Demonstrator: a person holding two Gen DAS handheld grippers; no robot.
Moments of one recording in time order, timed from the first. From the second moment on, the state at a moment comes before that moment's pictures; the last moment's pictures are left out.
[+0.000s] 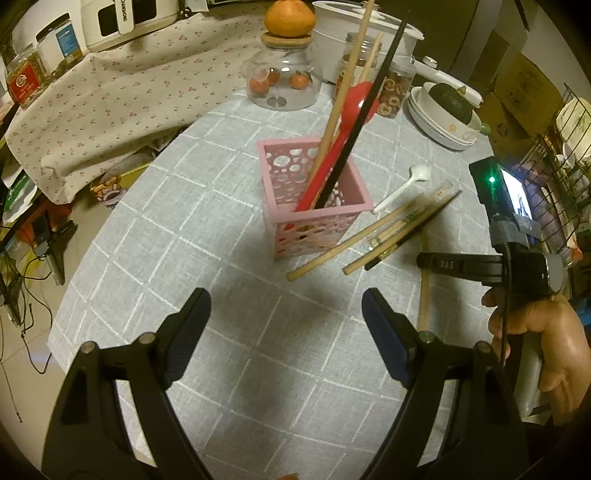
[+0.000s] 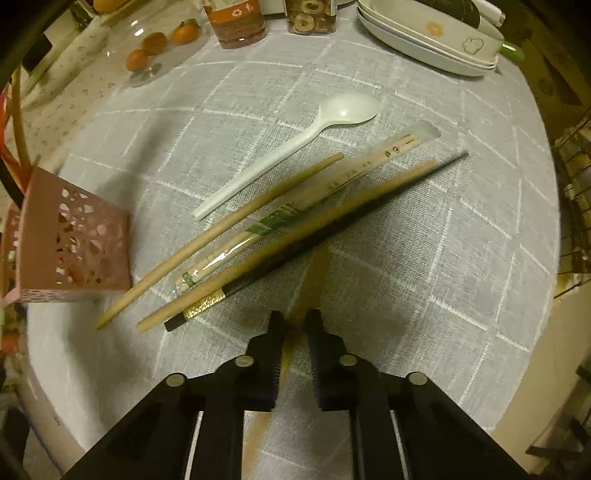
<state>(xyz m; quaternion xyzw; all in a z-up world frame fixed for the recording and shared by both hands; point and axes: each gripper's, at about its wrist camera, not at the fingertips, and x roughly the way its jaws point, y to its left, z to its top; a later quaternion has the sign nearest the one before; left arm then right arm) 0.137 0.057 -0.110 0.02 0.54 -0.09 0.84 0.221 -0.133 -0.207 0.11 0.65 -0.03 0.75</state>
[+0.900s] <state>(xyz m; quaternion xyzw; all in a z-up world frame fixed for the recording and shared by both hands) 0.146 -0.112 -0.125 0.15 0.50 -0.26 0.81 0.179 -0.274 -0.164 0.21 0.60 0.00 0.77</state>
